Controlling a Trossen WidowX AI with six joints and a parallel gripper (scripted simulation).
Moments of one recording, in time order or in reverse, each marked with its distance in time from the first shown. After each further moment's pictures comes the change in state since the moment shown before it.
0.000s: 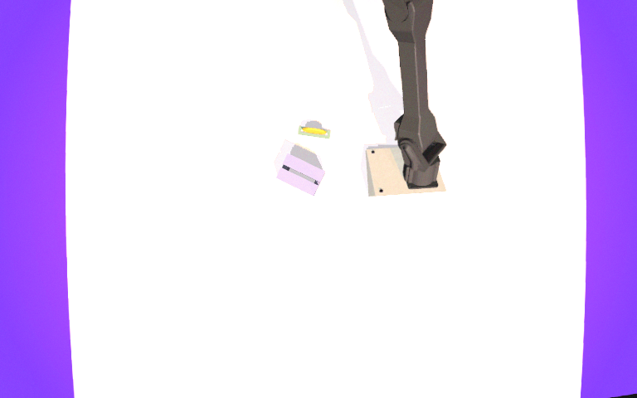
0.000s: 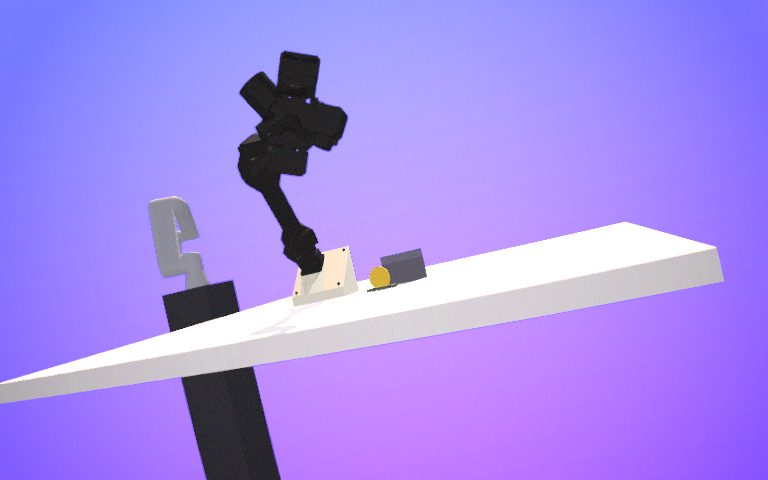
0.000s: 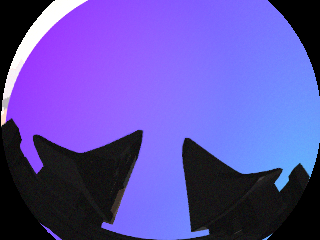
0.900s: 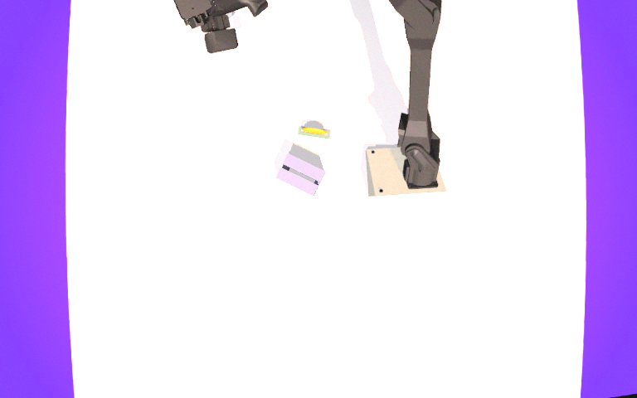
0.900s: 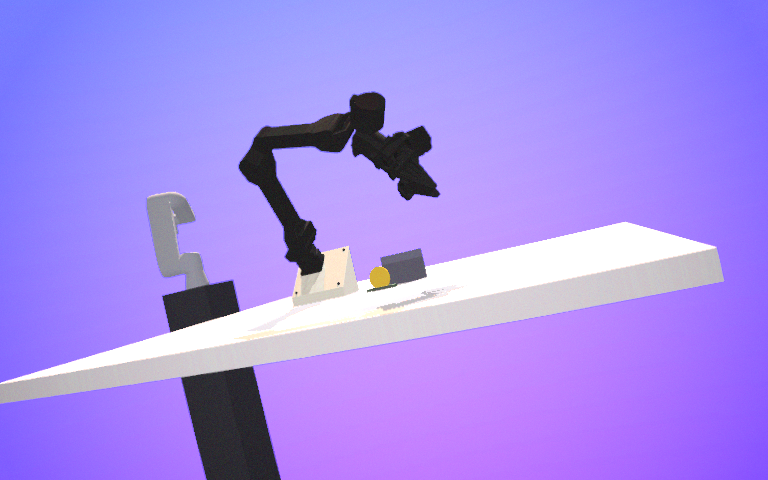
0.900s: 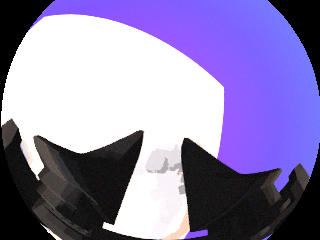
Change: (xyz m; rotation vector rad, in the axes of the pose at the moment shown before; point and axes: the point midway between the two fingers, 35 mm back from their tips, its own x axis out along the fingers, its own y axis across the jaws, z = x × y) arm -0.204 0.061 0.258 0.885 -0.469 0.956
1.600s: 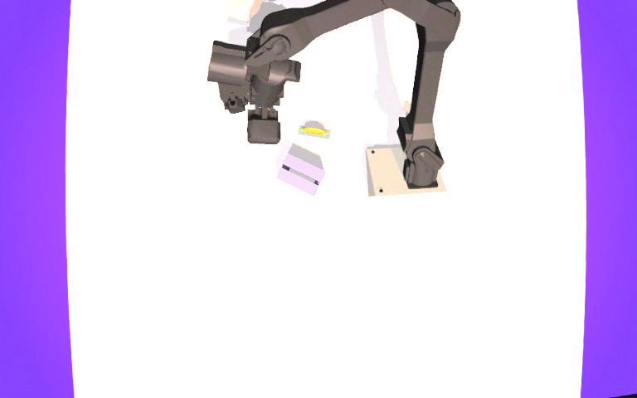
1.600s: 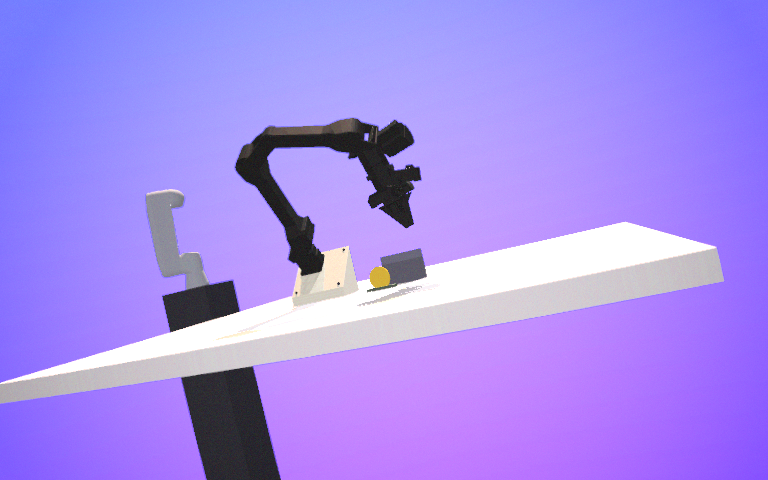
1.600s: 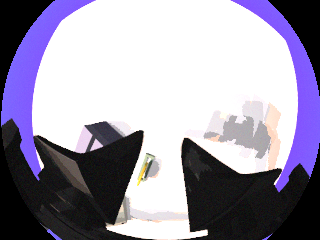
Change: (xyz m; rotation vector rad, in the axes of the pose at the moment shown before) arm -0.082 0.211 -0.036 0.359 0.427 0.391
